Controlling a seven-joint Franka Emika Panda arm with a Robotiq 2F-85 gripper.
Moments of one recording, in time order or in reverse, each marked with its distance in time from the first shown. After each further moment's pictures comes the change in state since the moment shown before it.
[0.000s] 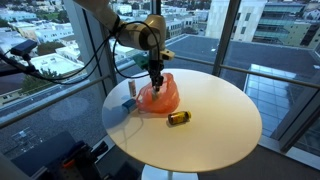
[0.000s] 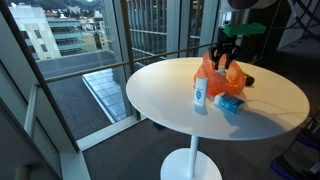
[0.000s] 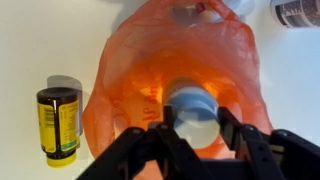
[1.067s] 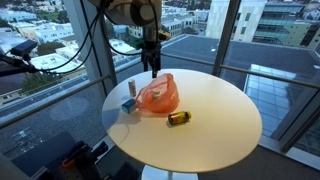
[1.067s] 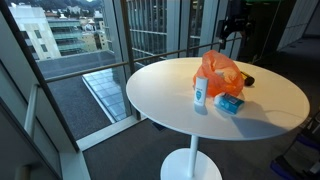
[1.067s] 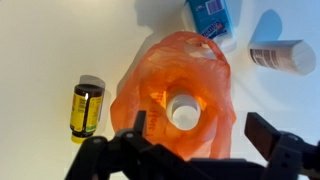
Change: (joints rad) arm 0.010 -0.183 0.002 -0.013 0.000 -0.209 -0.121
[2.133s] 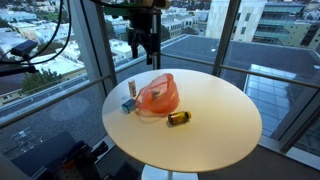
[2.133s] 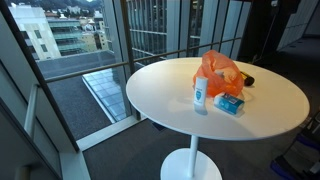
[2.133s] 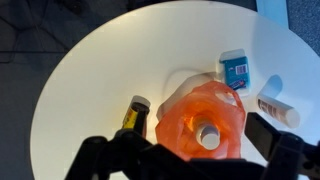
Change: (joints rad) arm -0.101 -0.376 -0.013 -0.152 -0.031 -0.248 -0.277
